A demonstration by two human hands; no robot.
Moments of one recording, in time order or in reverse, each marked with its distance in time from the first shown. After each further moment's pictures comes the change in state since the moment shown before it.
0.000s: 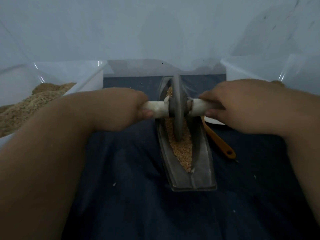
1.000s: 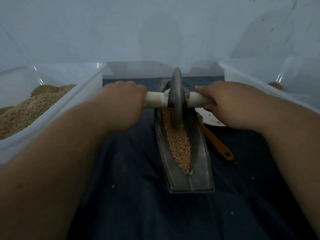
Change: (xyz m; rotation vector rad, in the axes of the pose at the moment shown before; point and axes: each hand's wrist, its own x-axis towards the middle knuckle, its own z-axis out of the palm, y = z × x) left_hand 0.012 0.003 0.015 0.169 0.314 -0.078; right_hand 0.020 0.013 0.025 0.099 0.129 0.084
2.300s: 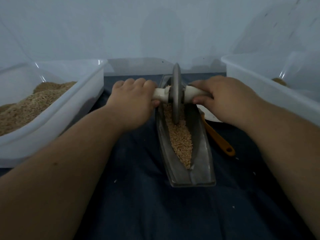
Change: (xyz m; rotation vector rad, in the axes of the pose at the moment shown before) left_hand 0.007 0.011 0.023 0.004 0.085 -0.030; right_hand 0.010 0.002 0.017 0.147 0.123 0.001
